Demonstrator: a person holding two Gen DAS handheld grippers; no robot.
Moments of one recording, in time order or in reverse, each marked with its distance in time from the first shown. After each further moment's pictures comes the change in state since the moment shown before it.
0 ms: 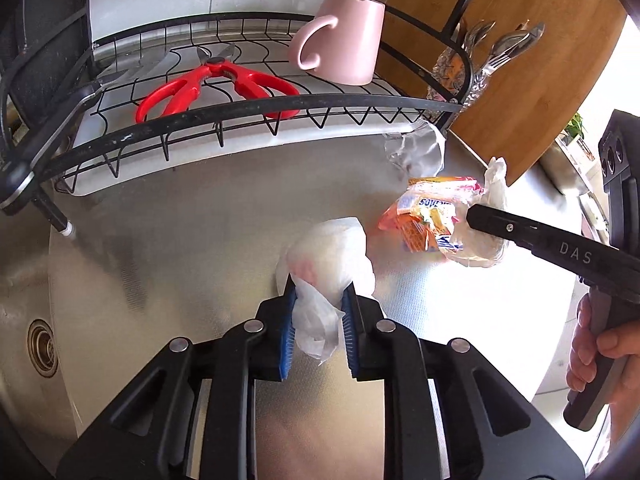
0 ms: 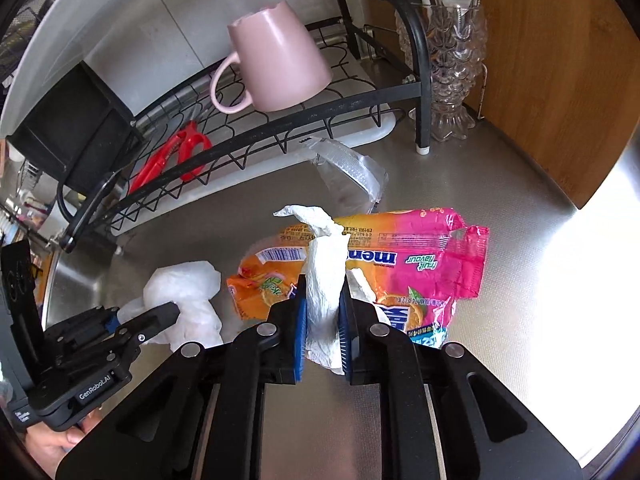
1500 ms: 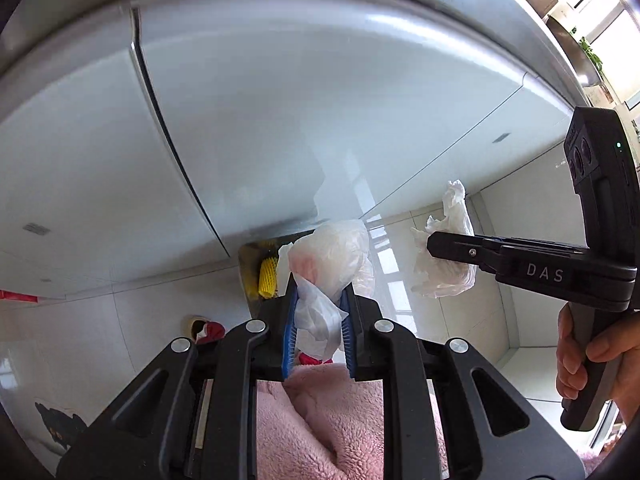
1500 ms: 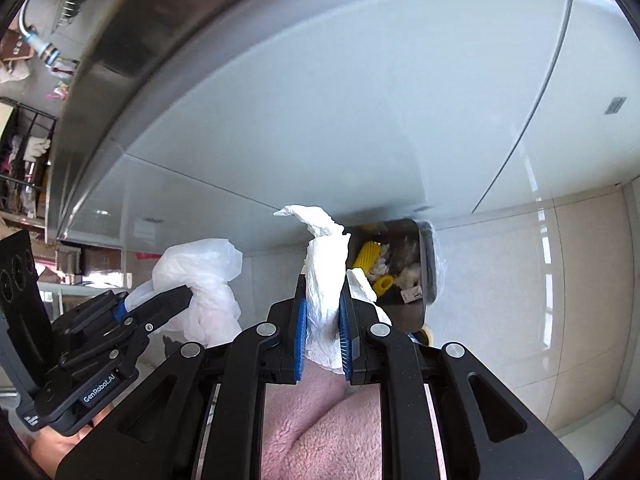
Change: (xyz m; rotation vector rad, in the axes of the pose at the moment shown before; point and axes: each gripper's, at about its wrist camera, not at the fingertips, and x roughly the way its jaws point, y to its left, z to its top) left arm 0.023 -0.075 -0.352 -0.154 0.229 0.061; right arm 0.014 -0.051 -0.329 0.008 0.401 0.152
